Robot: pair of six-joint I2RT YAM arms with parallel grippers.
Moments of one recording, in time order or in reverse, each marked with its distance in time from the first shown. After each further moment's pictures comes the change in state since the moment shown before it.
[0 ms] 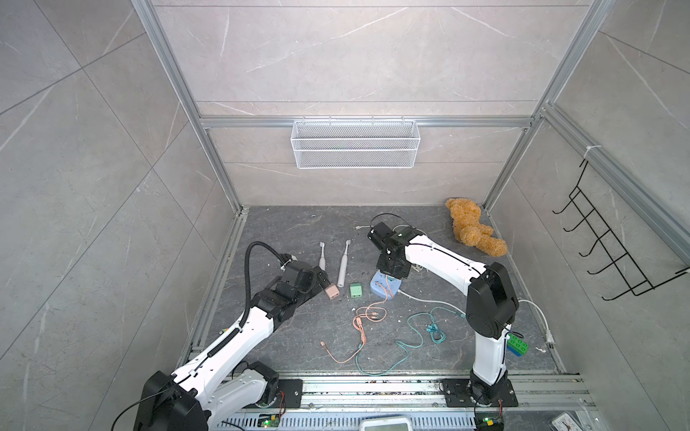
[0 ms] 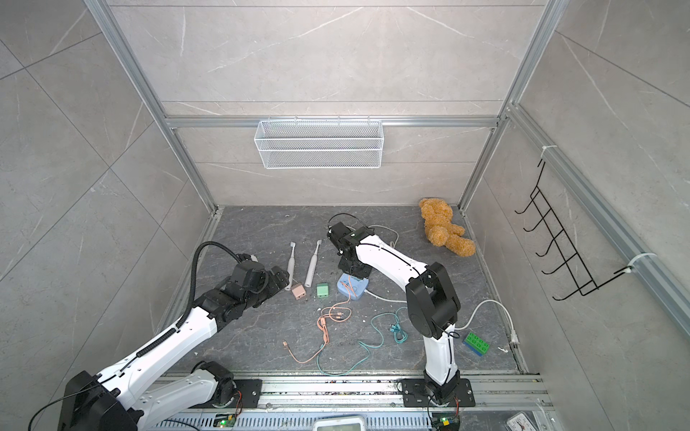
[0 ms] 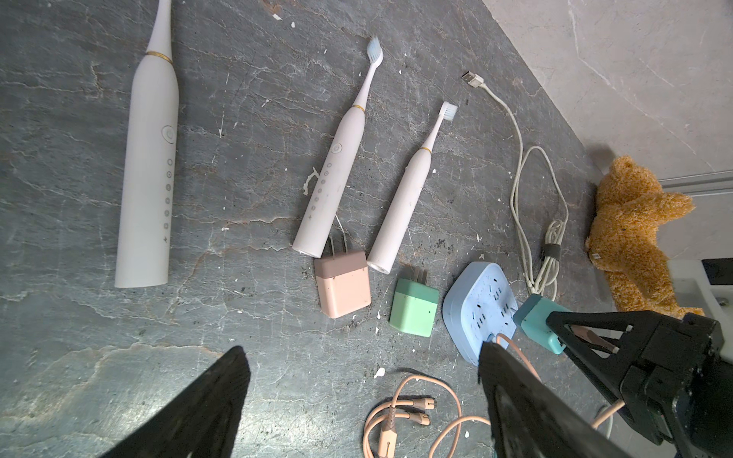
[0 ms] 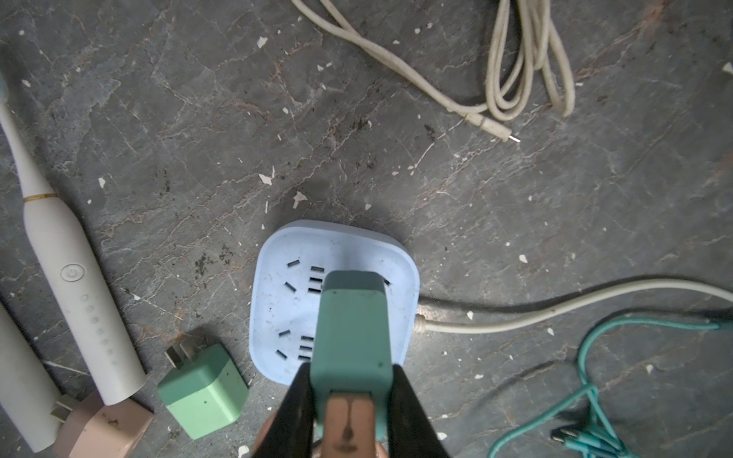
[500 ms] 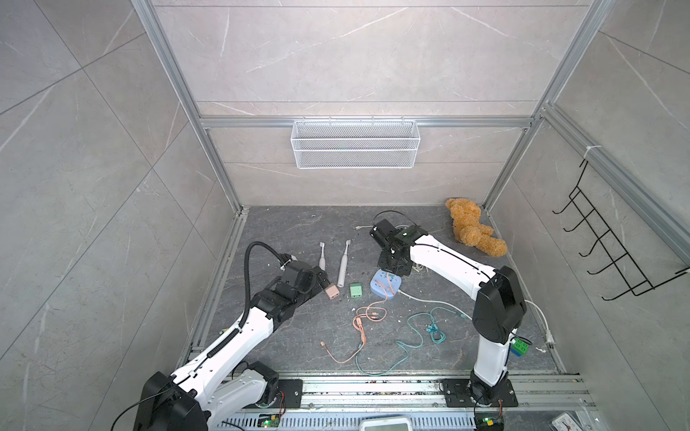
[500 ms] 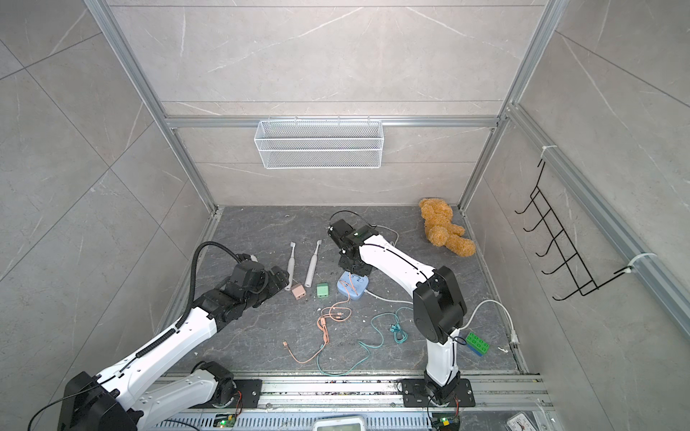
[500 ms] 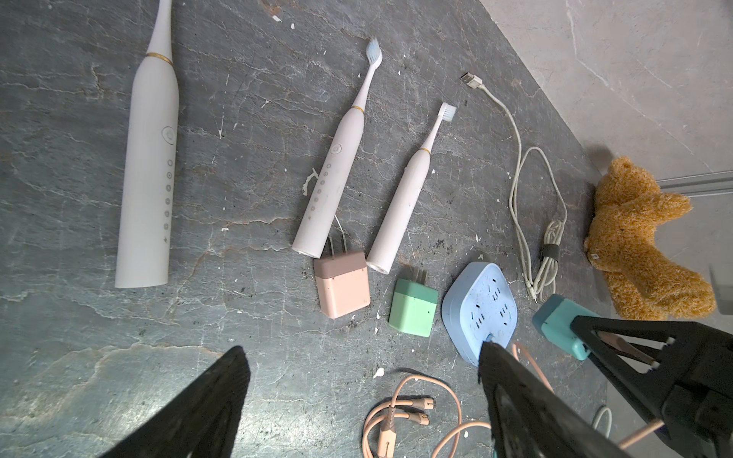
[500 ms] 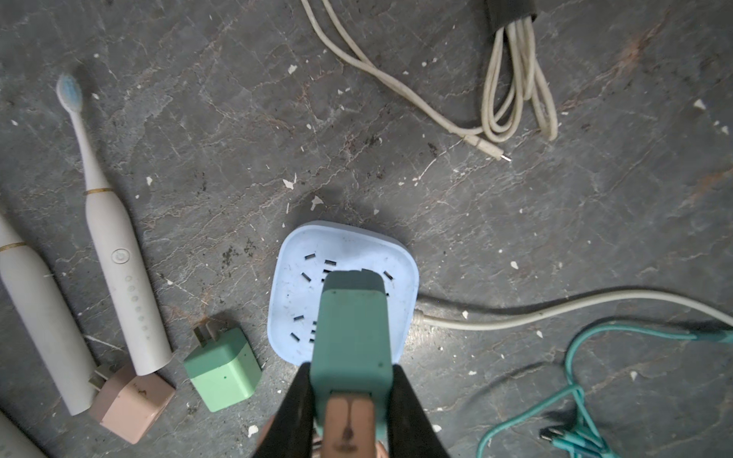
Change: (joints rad) left arm 0.000 -0.008 0.000 0.000 -0.001 0.000; right arm 0.007 -0.042 0.001 0.004 0.011 -0.047
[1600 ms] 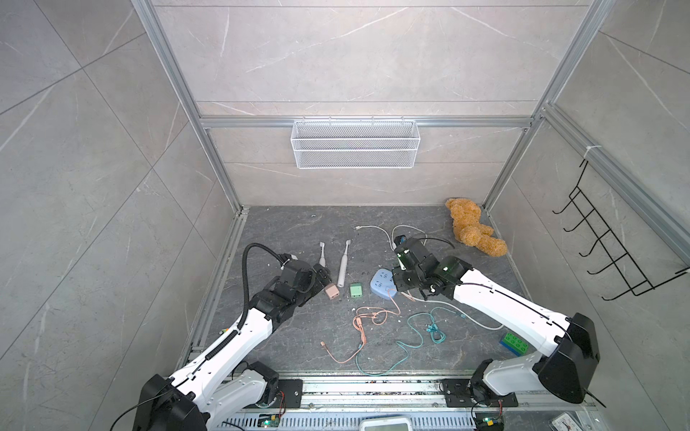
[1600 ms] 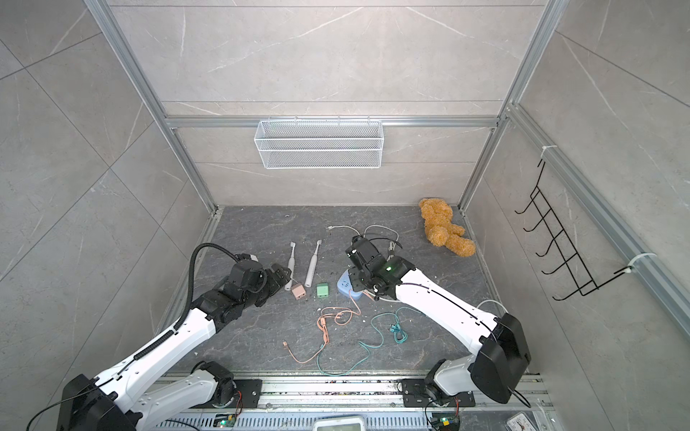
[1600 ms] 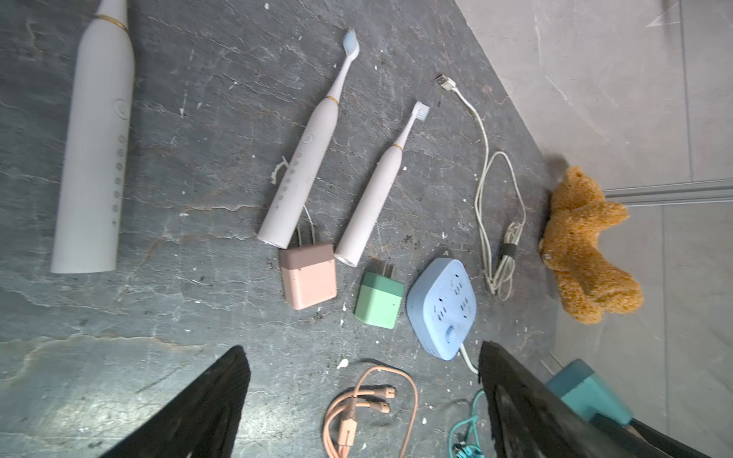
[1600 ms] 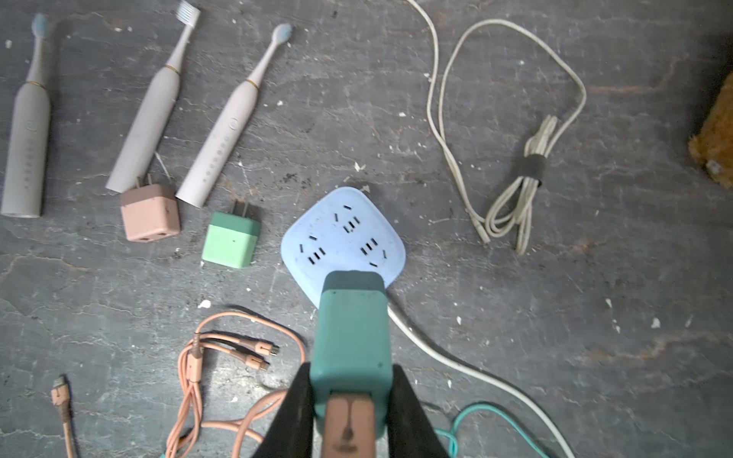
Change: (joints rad) left arm 0.000 -0.009 0.000 0.028 0.041 -0.066; right arm 0.042 -0.497 -0.433 0.263 -0.012 -0.634
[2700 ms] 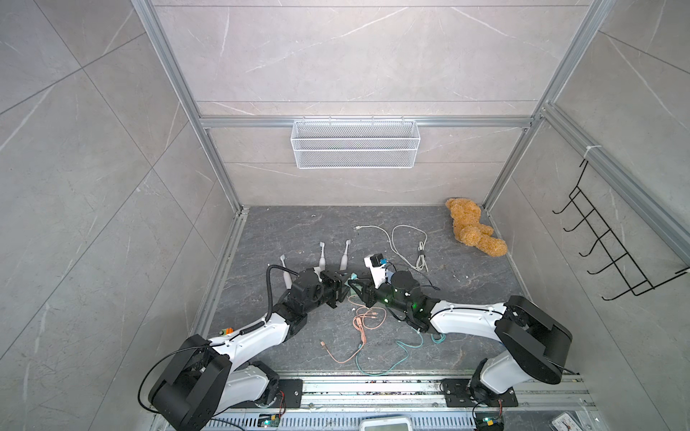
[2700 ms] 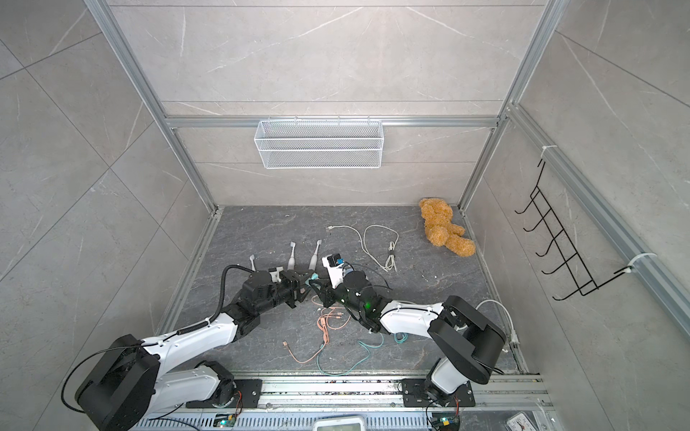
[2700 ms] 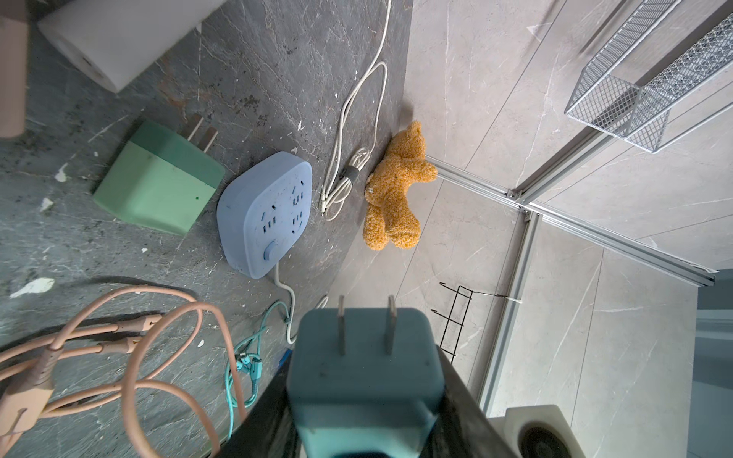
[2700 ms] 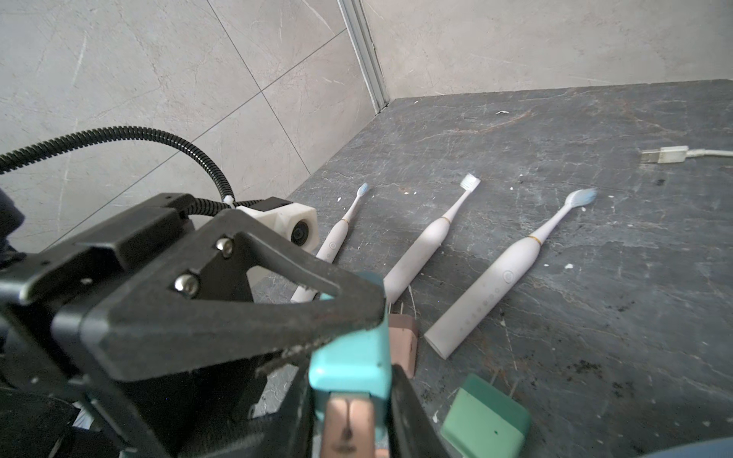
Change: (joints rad) left arm -0.084 0.178 -0.264 0.866 0.357 -0.713; right arm 0.153 0.150 -0.544 1.474 -0.339 0.058
